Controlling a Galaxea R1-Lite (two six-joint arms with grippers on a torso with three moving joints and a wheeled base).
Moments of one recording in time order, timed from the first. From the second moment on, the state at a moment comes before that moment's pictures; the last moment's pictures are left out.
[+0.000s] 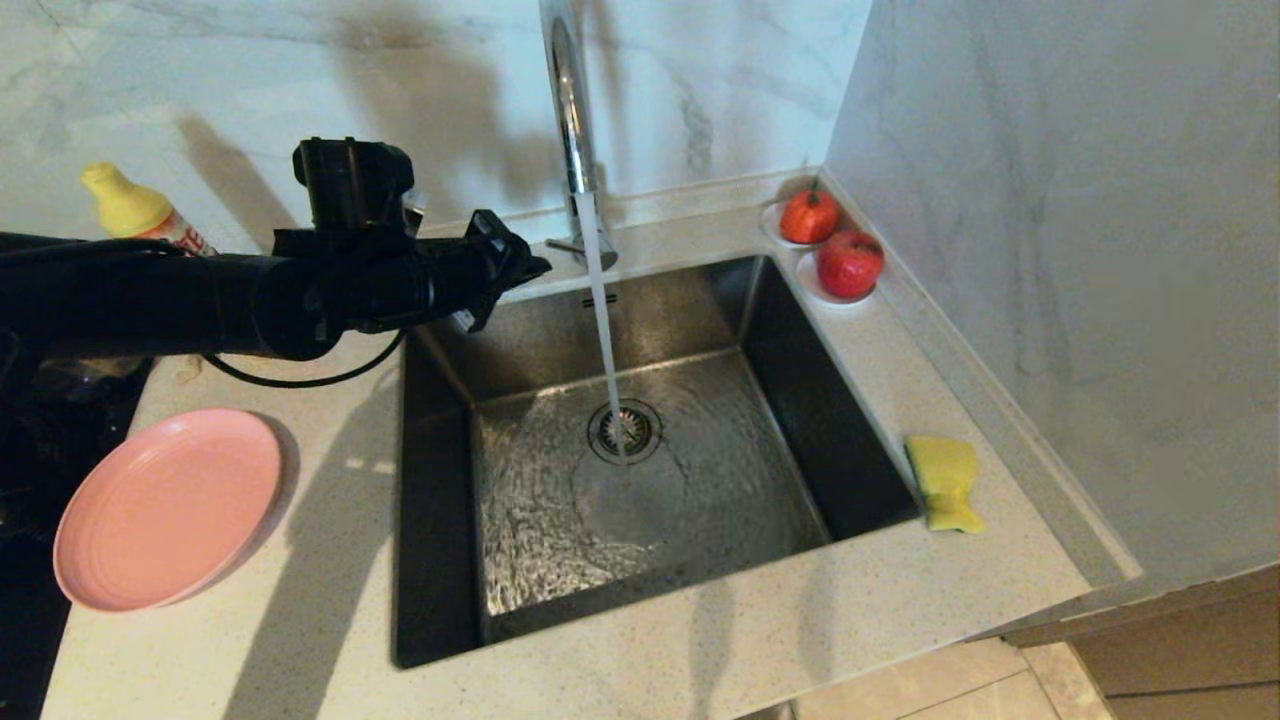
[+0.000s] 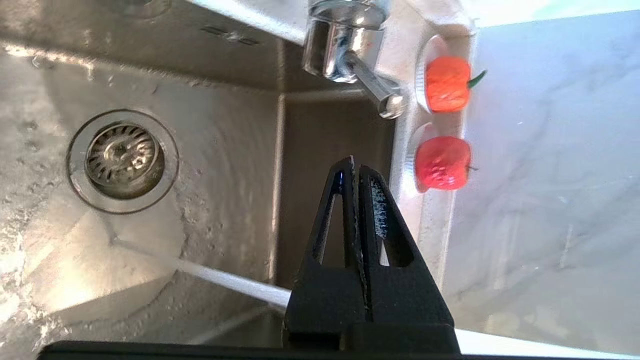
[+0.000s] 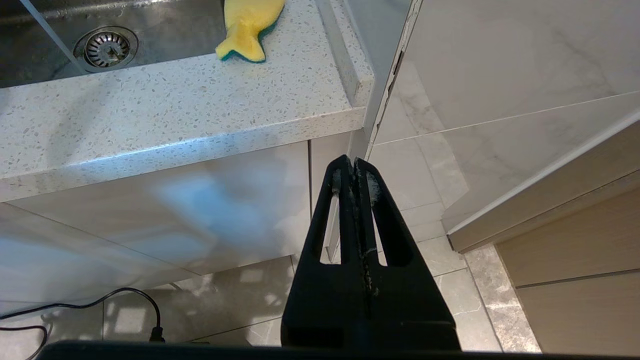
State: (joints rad) left arm -0.24 2.04 -1.64 -0.25 -0.33 -0.90; right arm -0.01 0.00 0.00 0.00 -0.02 0.02
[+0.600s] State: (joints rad) left arm -0.24 2.02 -1.57 -0.24 -0.33 -0.88; right arm -0.01 0.00 0.00 0.00 -0.02 0.02
